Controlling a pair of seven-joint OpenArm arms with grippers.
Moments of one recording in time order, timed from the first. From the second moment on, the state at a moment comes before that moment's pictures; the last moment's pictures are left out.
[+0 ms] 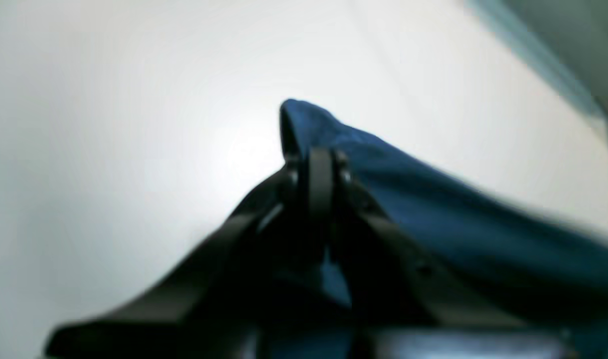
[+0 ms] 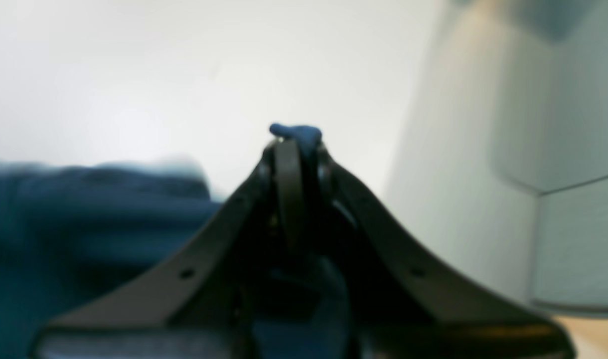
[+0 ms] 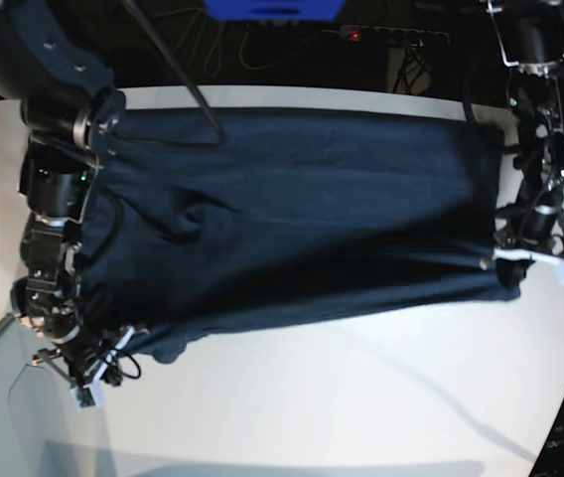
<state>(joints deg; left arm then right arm) 0.8 -14.9 -18.2 76.0 -38.8 -8.9 18.0 28.7 4.5 24.4 54.2 -26.1 34.2 -11.6</state>
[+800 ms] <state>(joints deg) -5.0 -14.9 -18.3 66.5 -39.2 -8.8 17.7 1.2 -8.0 30.0 93.7 -26.0 34.3 -12.3</state>
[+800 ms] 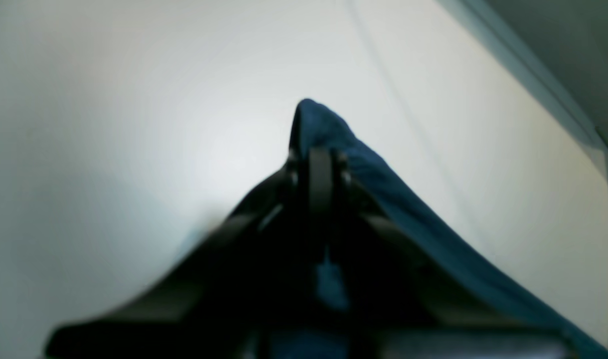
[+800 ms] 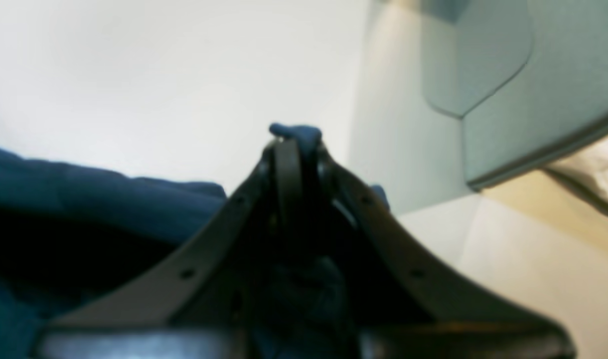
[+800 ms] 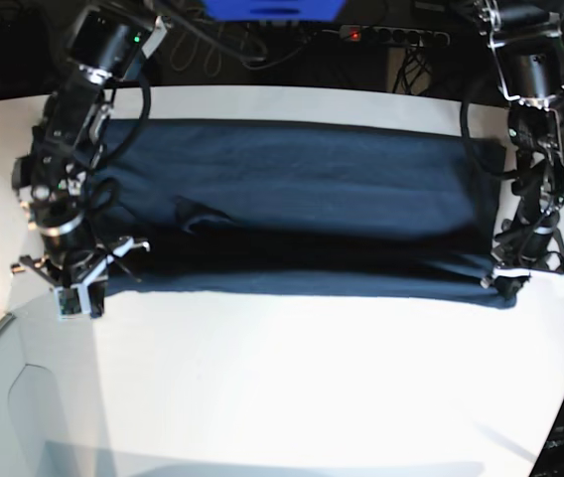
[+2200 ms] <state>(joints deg) 5.2 -14.0 -18.7 70.1 -38.4 -18.0 17.9 -17.6 -9.3 32.4 96.0 -25.8 34.3 -11.5</state>
